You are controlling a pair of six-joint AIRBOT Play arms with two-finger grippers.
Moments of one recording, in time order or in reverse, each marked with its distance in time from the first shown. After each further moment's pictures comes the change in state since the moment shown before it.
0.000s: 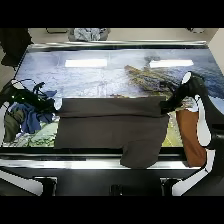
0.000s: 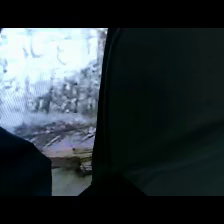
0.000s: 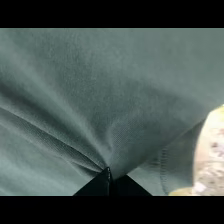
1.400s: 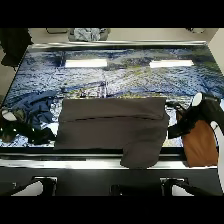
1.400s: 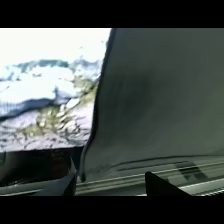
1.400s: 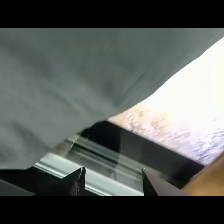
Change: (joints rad) left arm 0.109 0.508 -0.734 0.019 0.074 0.034; right arm -0.029 0.529 -0.623 -0.122 -0.028 -0.103
